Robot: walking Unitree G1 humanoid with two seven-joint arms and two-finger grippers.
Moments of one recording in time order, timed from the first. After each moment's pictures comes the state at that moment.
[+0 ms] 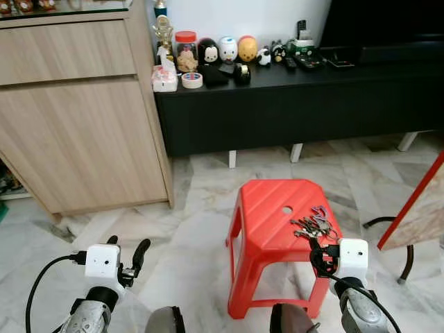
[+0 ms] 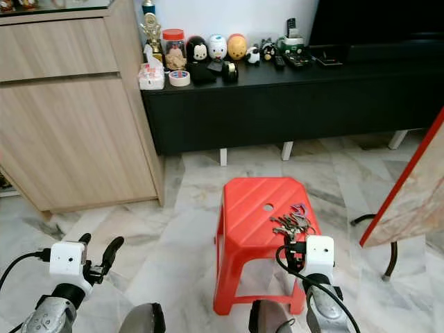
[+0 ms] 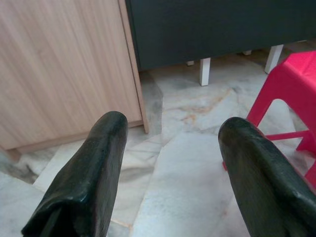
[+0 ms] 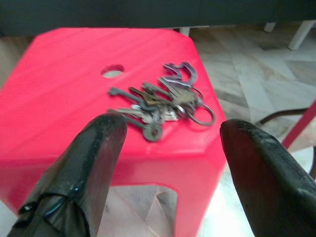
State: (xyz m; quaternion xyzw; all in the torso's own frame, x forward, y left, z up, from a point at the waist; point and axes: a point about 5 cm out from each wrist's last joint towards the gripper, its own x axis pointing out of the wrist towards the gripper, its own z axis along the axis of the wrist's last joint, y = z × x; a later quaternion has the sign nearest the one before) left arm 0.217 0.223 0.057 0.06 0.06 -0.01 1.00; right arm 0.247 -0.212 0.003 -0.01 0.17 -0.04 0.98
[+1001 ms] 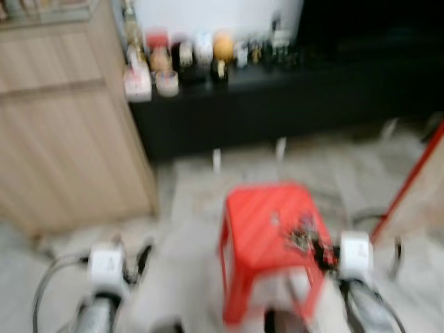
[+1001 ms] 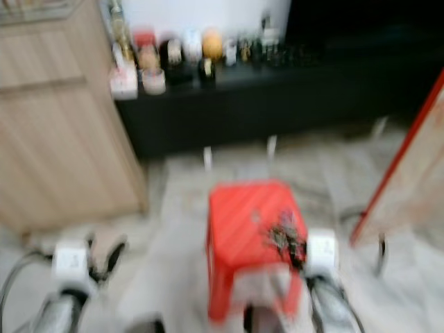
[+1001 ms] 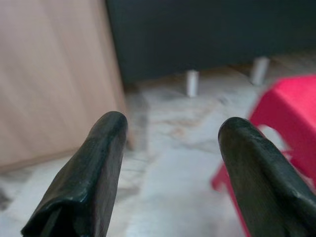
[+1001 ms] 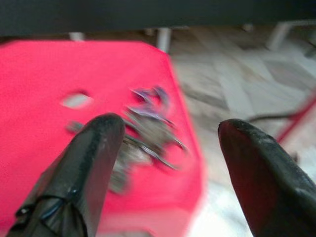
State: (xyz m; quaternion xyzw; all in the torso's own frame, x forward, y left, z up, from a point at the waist) left arm 0.220 0.215 0.060 0.05 0.04 -0.02 1.00; right arm 0.252 -0.223 0.007 -0.02 0.17 -0.06 0.98
